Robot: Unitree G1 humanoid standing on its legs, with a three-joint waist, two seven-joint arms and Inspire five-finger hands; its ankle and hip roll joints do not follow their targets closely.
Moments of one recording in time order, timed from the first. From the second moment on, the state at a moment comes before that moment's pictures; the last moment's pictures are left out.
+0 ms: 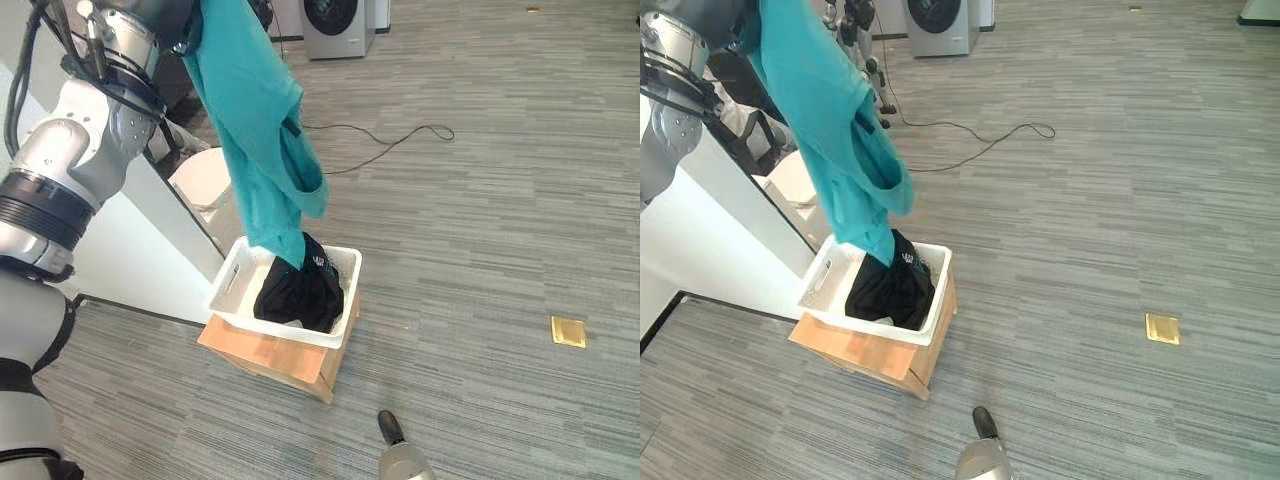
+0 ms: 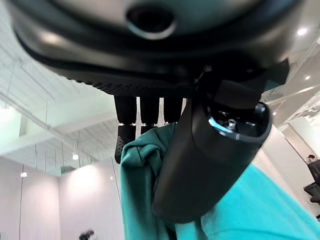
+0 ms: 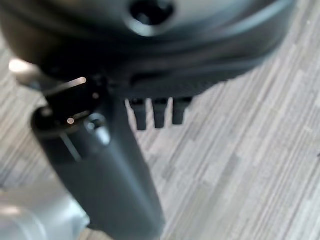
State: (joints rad) left arm -1.32 0.95 -0.76 0.59 0.42 -0.02 0.42; right arm 0.09 -0.33 0.21 1.16 0.01 0.01 -0.10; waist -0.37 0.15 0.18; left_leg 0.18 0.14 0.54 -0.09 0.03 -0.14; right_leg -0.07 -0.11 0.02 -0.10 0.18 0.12
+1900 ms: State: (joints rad) left arm -1.00 0.46 -0.57 1.01 0.29 0.04 0.31; right arm -0.09 -0.44 0.31 1.10 -0.09 0.01 -0.15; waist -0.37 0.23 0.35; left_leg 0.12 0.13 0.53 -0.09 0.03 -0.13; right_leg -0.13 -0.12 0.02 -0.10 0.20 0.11
